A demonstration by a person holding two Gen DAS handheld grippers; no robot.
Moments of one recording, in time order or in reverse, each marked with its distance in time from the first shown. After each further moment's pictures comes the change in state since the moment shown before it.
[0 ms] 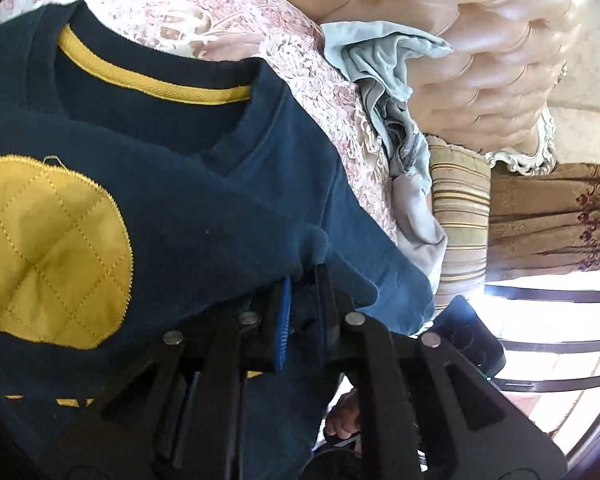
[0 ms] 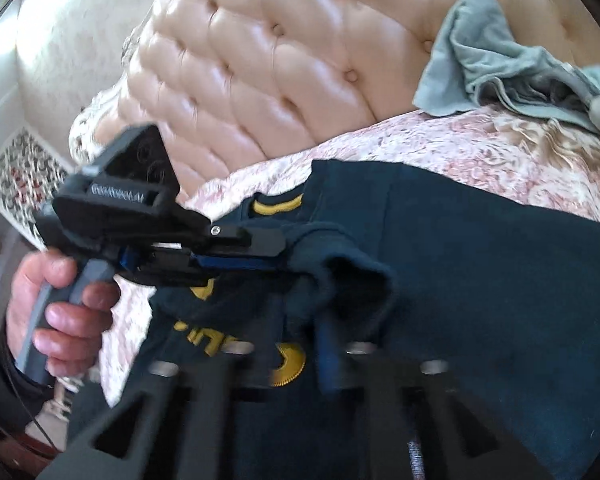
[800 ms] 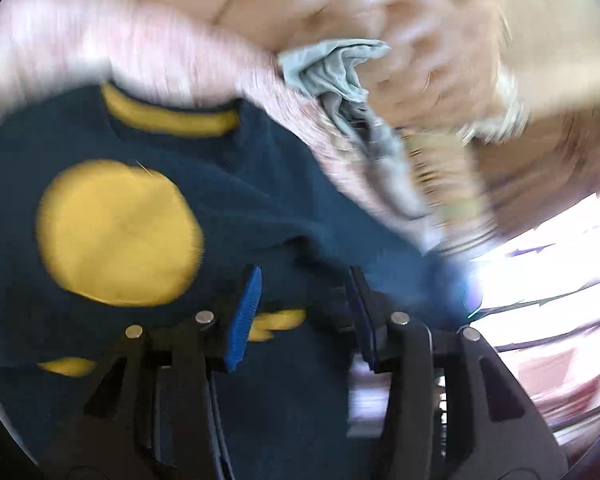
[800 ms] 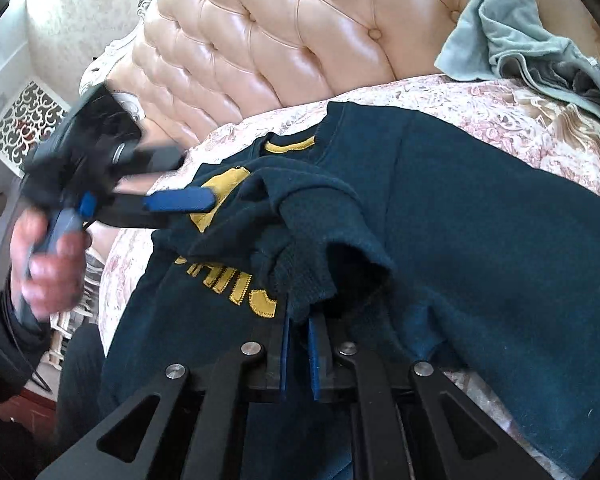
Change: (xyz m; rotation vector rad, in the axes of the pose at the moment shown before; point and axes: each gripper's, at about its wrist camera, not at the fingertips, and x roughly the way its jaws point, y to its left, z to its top) left arm -0.056 -0.017 -0.058 0.434 -0.186 0.159; right arm 0.003 0.000 -0.017 -0.089 0.182 0.009
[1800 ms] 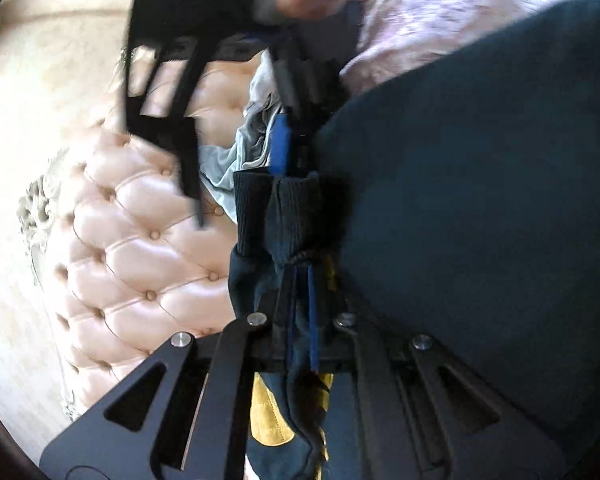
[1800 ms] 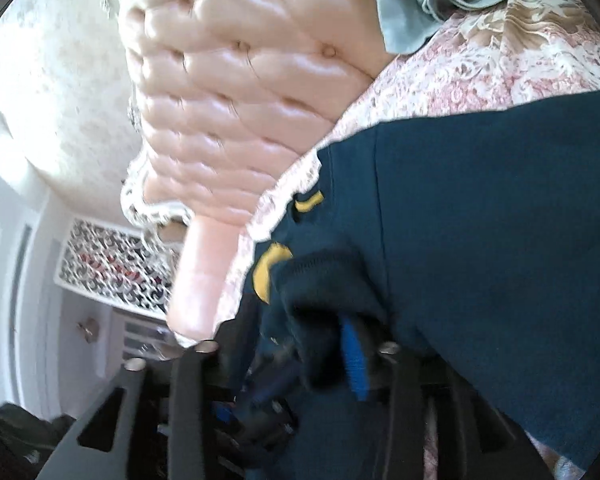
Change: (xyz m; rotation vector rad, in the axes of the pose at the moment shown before) left arm 0.113 -0.100 -0.159 1.695 -0.178 0.916; right arm -0.021 -0.050 0.008 0.420 -0.150 0.372
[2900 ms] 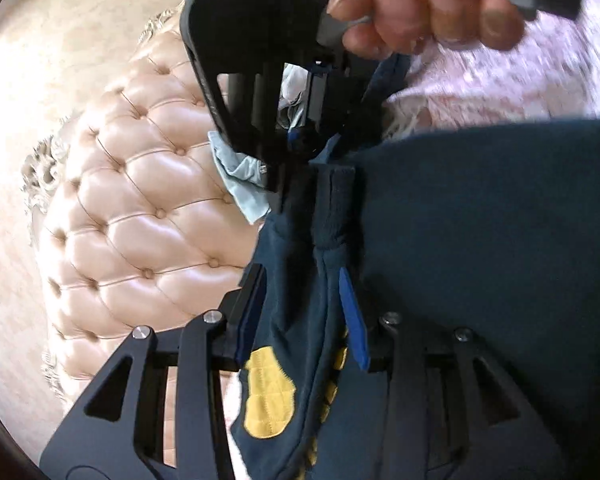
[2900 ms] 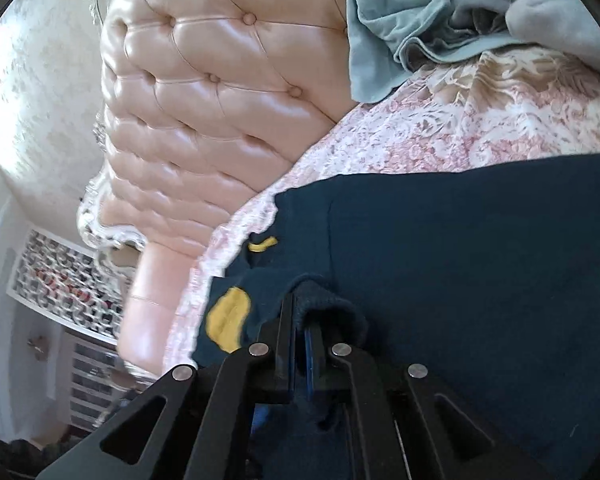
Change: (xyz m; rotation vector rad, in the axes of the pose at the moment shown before) left arm 0.020 0.043 0.017 -0.185 0.036 -0.021; right arm -0.006 0.004 0.014 -0.053 -0.127 -0.195
